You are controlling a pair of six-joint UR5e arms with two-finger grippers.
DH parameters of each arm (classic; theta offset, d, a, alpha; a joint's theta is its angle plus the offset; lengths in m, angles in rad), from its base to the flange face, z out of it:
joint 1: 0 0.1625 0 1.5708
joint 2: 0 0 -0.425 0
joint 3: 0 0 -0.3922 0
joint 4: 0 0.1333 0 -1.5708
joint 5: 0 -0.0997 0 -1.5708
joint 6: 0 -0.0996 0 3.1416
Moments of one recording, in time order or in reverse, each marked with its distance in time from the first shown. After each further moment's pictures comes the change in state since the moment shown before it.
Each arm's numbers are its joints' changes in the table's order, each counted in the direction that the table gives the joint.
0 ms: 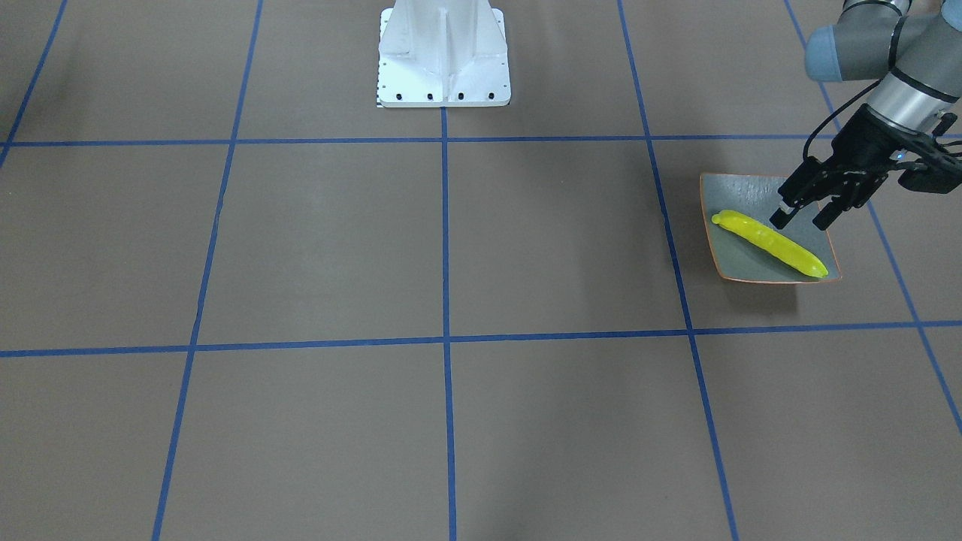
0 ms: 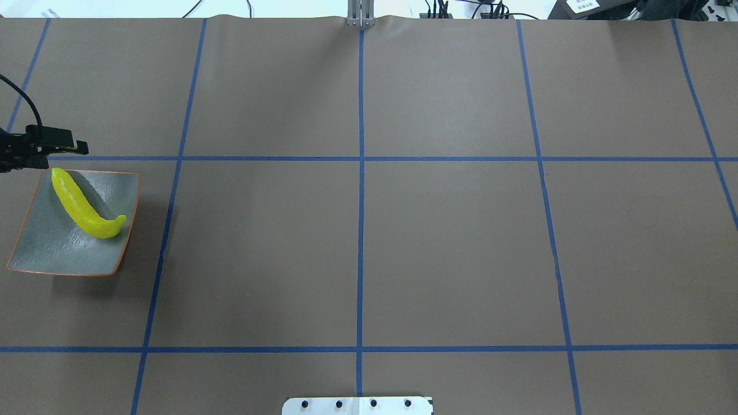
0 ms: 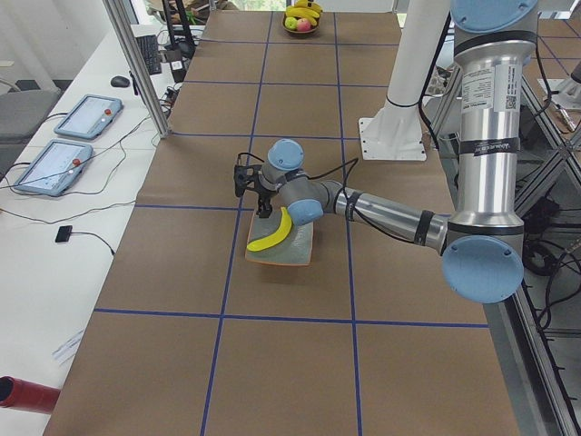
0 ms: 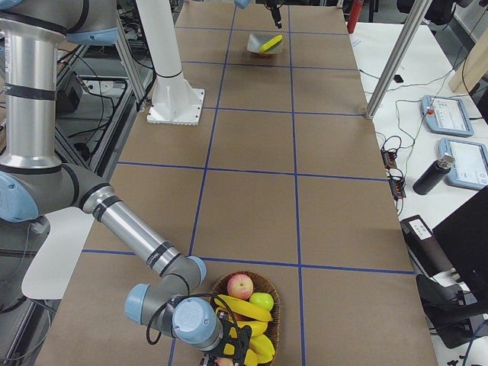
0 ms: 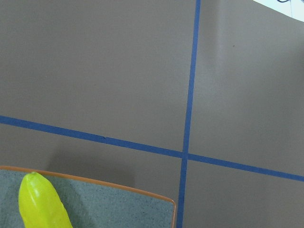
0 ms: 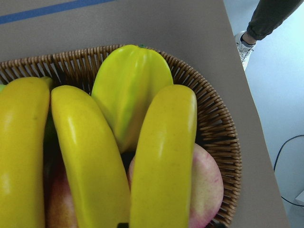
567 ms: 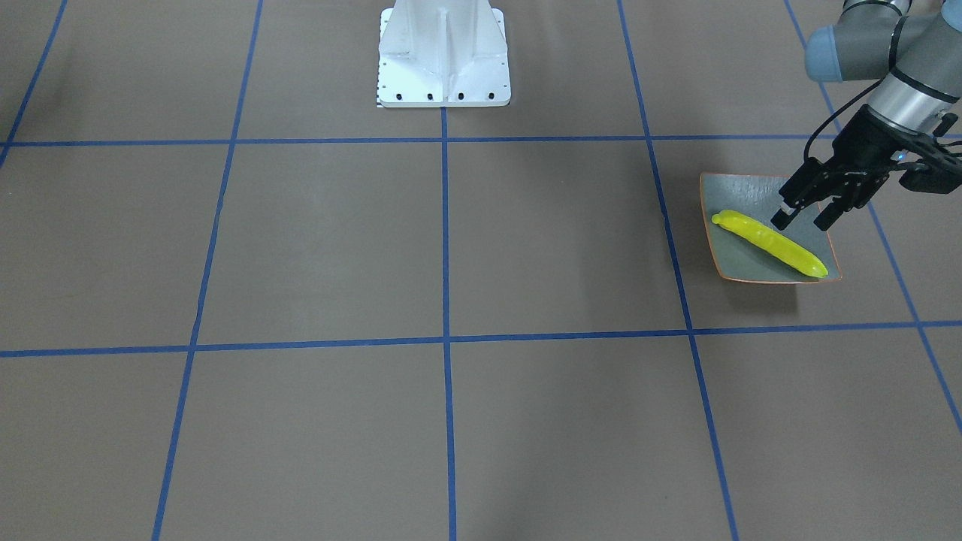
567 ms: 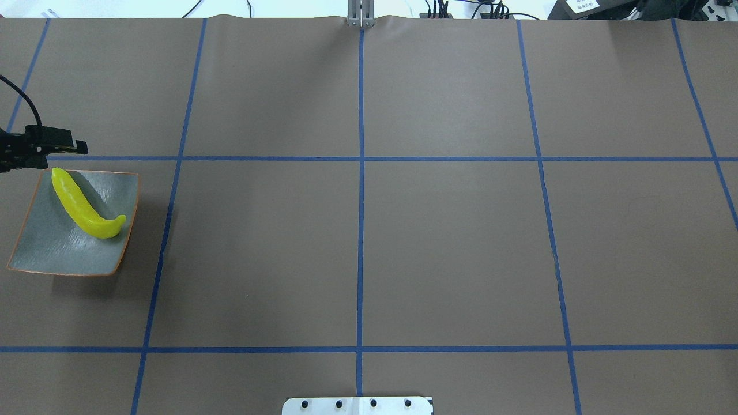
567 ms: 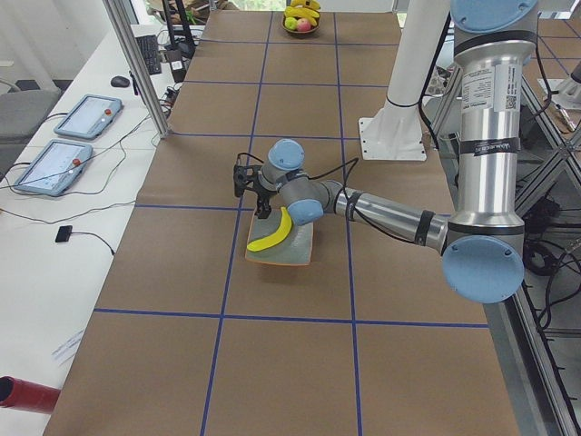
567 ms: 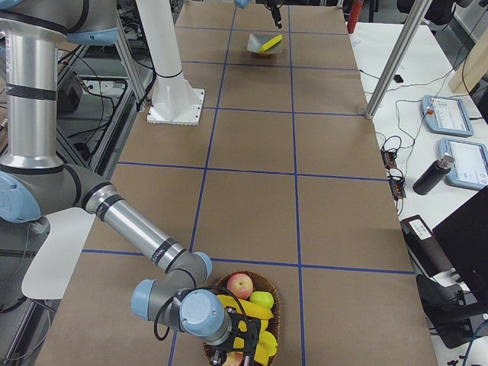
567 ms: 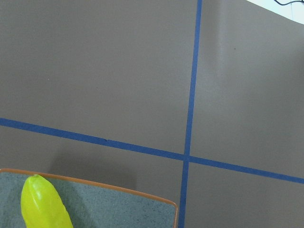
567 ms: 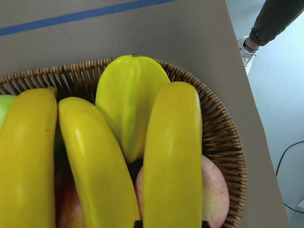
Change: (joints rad) left arm 0.001 0.001 0.001 0.001 -0.003 0.000; right arm 0.001 0.017 0.054 0.000 0.002 0.005
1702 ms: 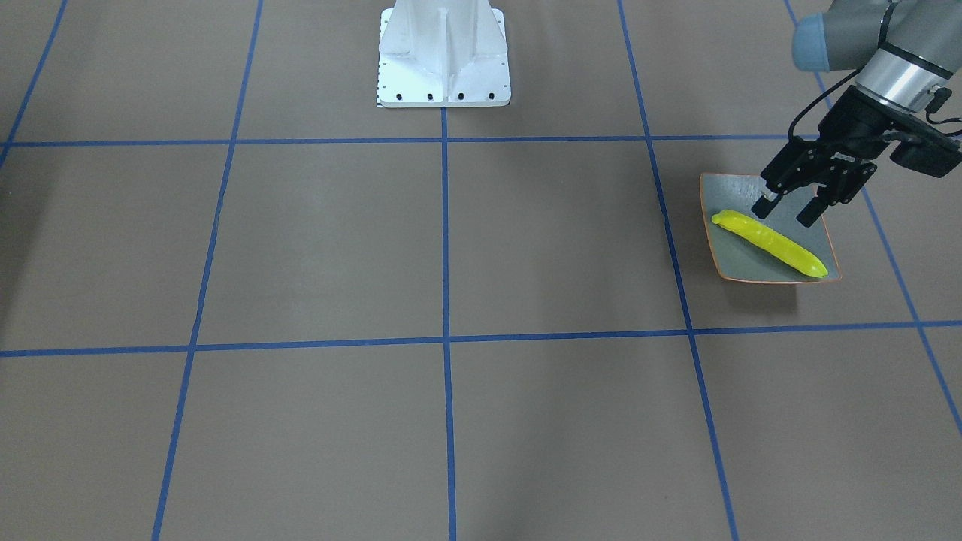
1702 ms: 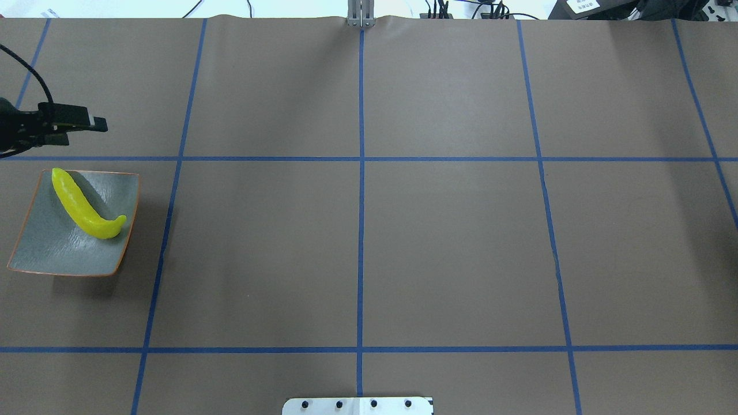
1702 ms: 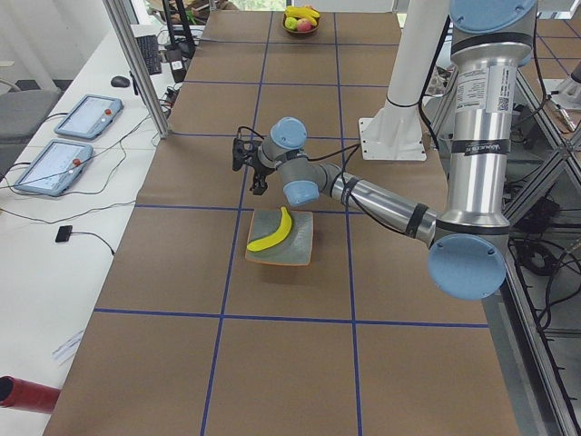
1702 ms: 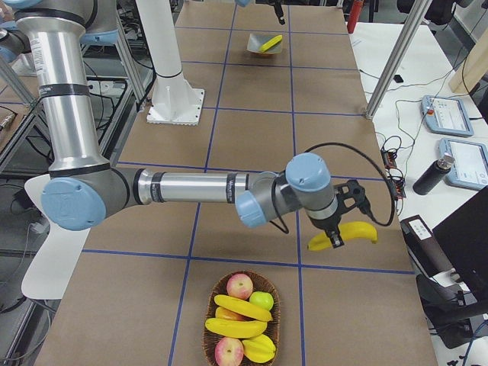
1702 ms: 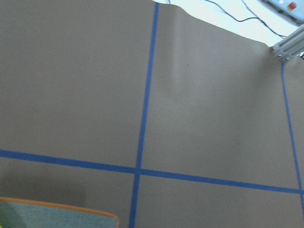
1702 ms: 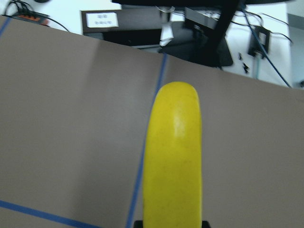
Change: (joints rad) left arm 0.010 -0.089 -0.080 -0.006 -0.029 0.045; right arm -0.263 0.317 0.305 -0.030 -0.016 -0.105
